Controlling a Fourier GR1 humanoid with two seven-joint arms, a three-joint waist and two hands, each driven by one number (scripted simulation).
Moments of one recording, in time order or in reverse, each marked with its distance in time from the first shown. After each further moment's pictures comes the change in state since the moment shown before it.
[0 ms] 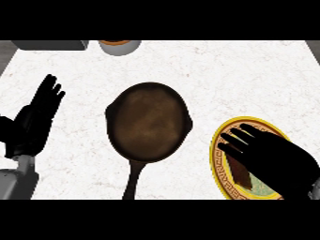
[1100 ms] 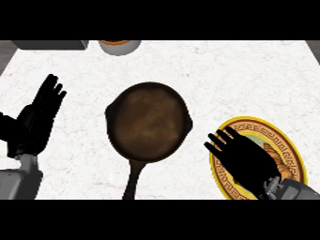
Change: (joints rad) left arm -0.003 -0.080 0.070 -0.009 -0.089 -0.059 0.037; right arm 0.076 0.230 0.048 0.175 0.339 -0.049 -0.039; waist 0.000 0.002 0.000
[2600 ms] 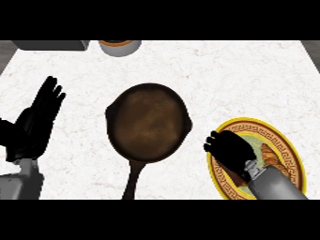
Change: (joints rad) left arm 0.026 -0.071 0.053 -0.054 -0.078 -0.053 0.029; right arm -0.010 0.165 -0.064 0.413 0.247 -0.293 -0.298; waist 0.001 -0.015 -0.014
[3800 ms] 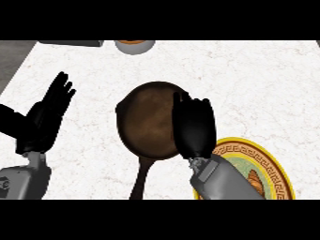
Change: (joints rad) left arm -0.052 -0.014 -0.019 0.034 -0.002 -0.028 0.023; right arm -0.197 0.359 -0.014 -0.149 0.004 -0.191 0.924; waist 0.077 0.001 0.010
